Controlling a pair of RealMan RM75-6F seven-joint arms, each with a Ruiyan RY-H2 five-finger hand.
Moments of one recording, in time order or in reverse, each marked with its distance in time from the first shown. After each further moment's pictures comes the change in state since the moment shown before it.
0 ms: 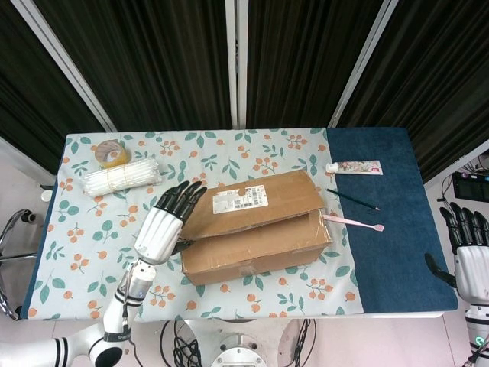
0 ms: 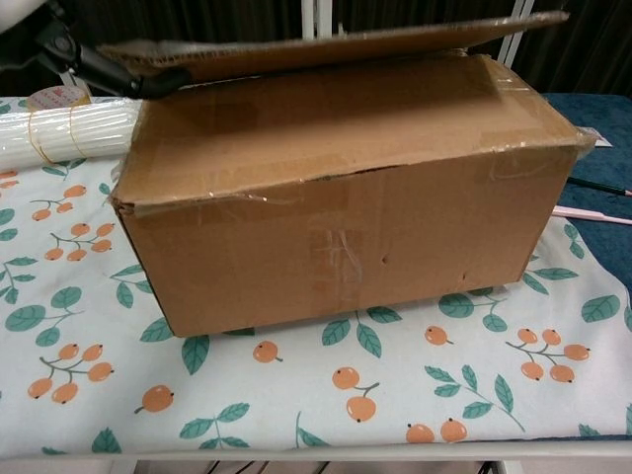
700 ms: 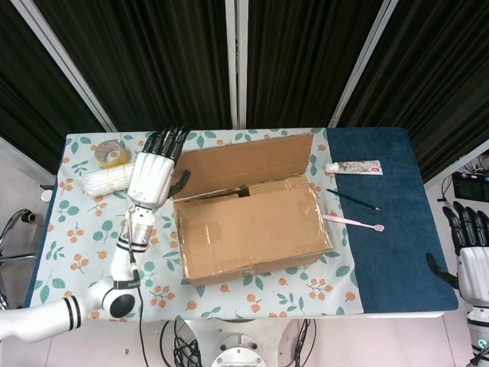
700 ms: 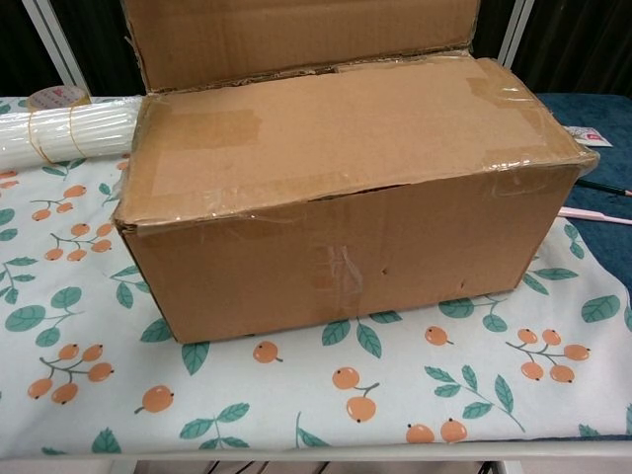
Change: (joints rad) left arm -0.198 0.005 -0.252 0.197 -0.306 -0.132 0.094; right arm -0.010 0.017 0.003 -0.026 -0.020 0.031 0.008
